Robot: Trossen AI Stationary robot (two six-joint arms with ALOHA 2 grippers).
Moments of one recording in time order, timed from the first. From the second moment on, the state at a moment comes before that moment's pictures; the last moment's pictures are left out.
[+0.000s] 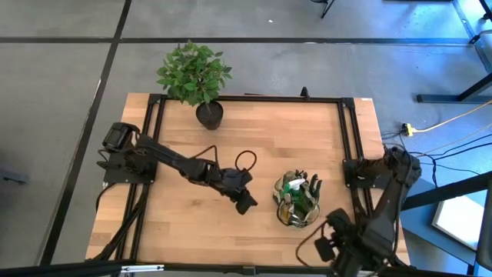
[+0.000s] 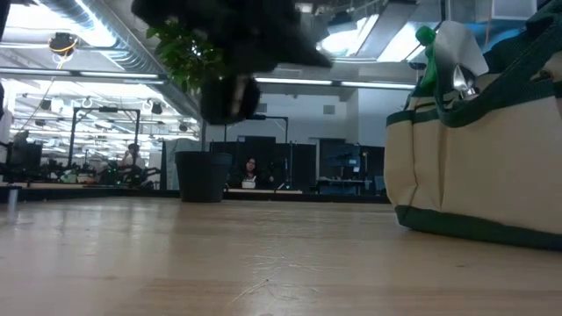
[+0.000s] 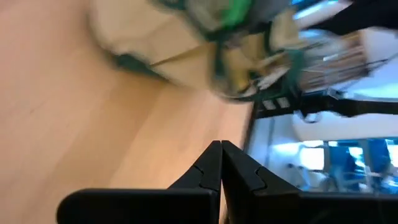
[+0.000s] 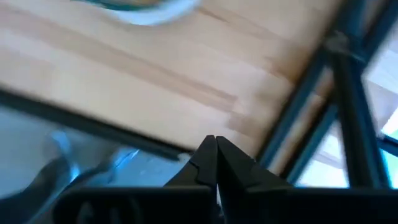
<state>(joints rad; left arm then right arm) -0.25 1.73 1.04 0.16 0.09 -1.05 1.01 1.81 1.74 -1.57 -0.03 2.16</state>
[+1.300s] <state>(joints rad) -0.05 2.15 1.40 0.13 0.05 -1.02 0.92 1.46 0.80 -0.73 0.42 2.24</state>
